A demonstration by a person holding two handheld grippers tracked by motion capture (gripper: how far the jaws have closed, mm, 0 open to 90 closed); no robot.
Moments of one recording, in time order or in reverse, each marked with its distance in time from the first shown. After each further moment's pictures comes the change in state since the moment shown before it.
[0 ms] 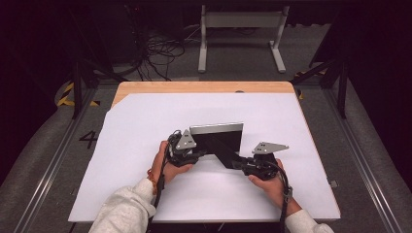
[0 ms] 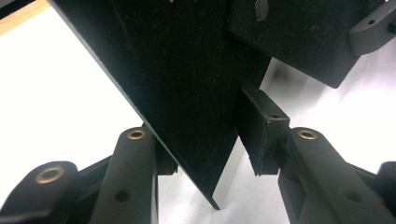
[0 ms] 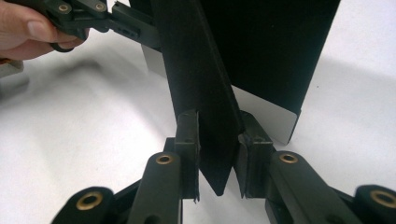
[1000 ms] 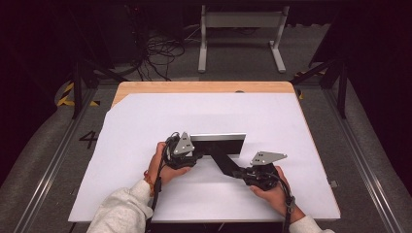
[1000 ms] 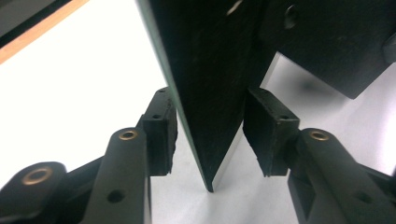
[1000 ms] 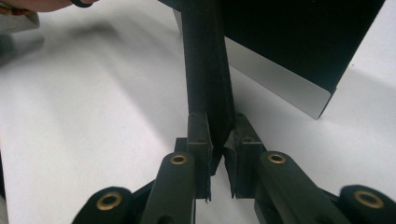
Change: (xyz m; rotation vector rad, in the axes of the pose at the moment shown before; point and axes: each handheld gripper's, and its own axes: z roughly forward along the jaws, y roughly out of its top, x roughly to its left) left arm -0.003 -0.004 -0.010 -0.011 0.022 0.065; right arm 0.019 -0.014 -0.007 0.057 0.025 -0.086
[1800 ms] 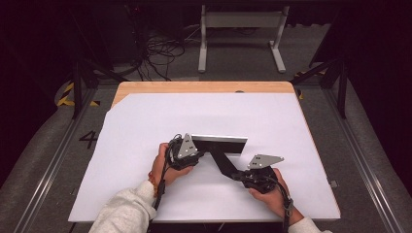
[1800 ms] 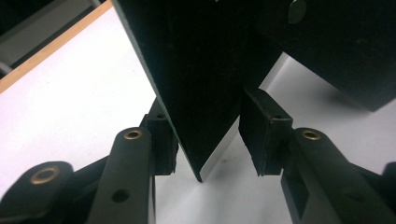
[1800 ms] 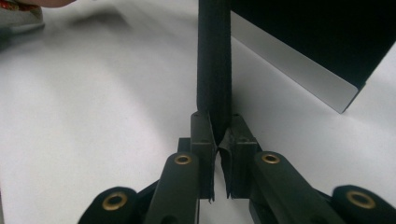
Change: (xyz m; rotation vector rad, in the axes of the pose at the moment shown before) left arm -0.006 -0.002 0.010 -0.026 0.092 0.040; right arm 0.007 -0.003 0.005 0.026 -0.014 -0.030
